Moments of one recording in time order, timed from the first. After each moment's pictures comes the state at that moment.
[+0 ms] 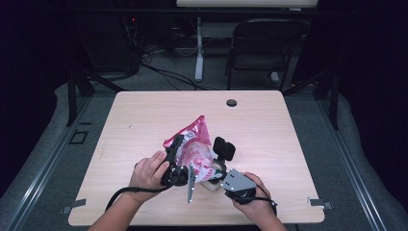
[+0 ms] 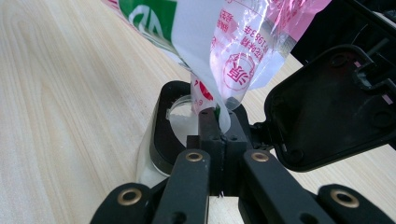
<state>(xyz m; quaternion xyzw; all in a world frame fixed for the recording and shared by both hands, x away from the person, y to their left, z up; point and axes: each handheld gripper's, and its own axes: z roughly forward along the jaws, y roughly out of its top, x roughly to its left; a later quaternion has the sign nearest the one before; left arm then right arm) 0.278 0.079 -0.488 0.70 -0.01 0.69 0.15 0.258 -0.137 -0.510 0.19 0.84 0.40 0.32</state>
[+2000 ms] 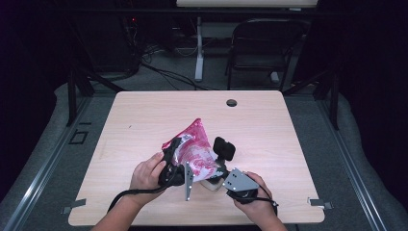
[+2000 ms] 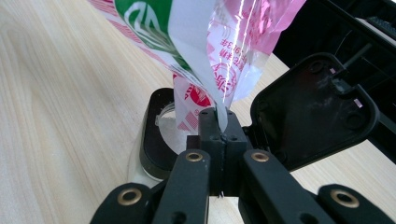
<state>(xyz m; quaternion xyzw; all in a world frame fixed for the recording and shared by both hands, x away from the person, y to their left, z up) 0.281 0.086 -0.495 0.74 0.04 0.65 0.18 0.256 -0.140 -0.505 0.20 0.83 0.40 0.34</state>
